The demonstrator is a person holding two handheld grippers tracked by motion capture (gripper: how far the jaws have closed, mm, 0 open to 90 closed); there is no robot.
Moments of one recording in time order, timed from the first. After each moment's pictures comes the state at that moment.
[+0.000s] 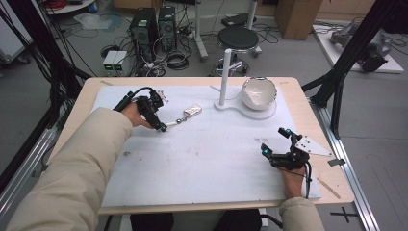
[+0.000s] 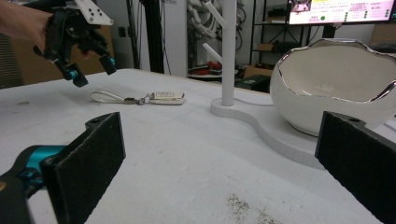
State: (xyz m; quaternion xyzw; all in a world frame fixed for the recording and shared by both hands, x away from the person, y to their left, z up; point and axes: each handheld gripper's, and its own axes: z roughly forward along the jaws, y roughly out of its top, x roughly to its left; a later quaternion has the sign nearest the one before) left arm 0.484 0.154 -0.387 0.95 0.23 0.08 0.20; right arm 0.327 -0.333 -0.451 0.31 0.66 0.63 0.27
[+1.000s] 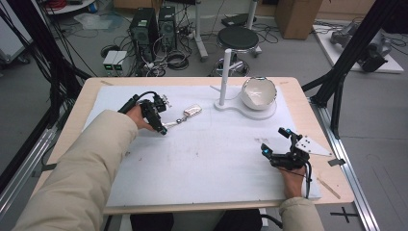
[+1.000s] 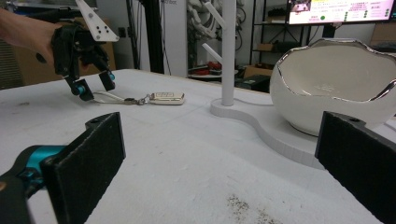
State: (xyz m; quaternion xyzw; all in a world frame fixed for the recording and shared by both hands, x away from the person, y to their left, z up) left arm 0.488 0.148 -0.403 0.96 0.24 0.05 0.16; right arm 0.328 -0.333 -0.451 0.31 0.66 0.63 0.28
